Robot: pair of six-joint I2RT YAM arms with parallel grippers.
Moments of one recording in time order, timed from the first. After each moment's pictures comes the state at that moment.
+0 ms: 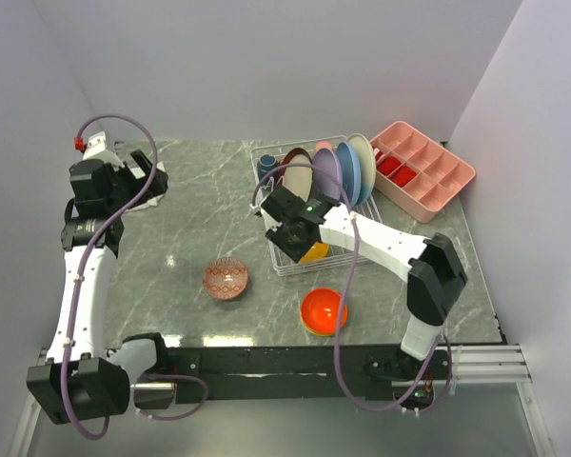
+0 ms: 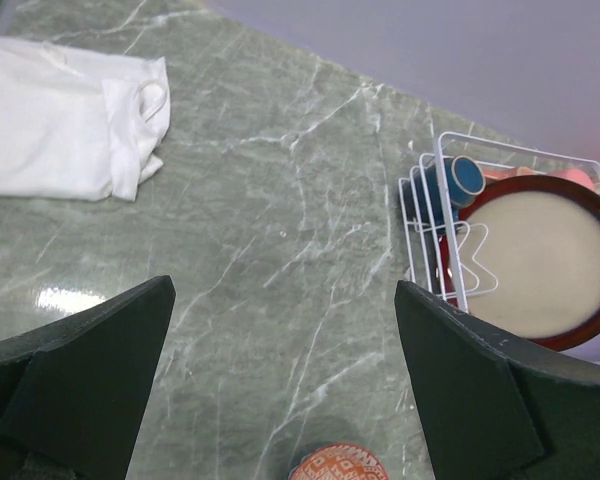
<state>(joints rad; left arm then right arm) 0.13 1.06 1.09 -0.37 0.16 -0.37 0.87 1.72 1.47 -0.93 0.16 -0.04</state>
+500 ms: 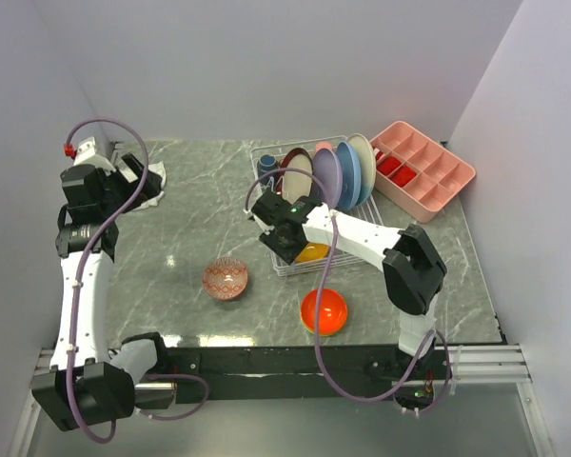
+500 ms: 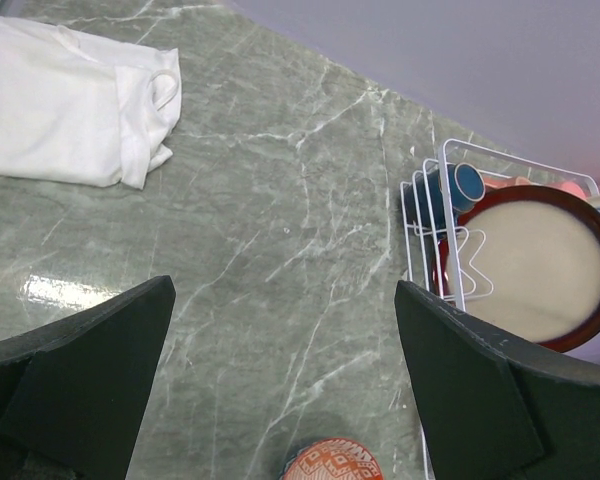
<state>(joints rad) 0.20 1.03 1.06 -0.38 0.20 -0.41 0.88 1.87 1.51 -0.89 0.15 -0.02</state>
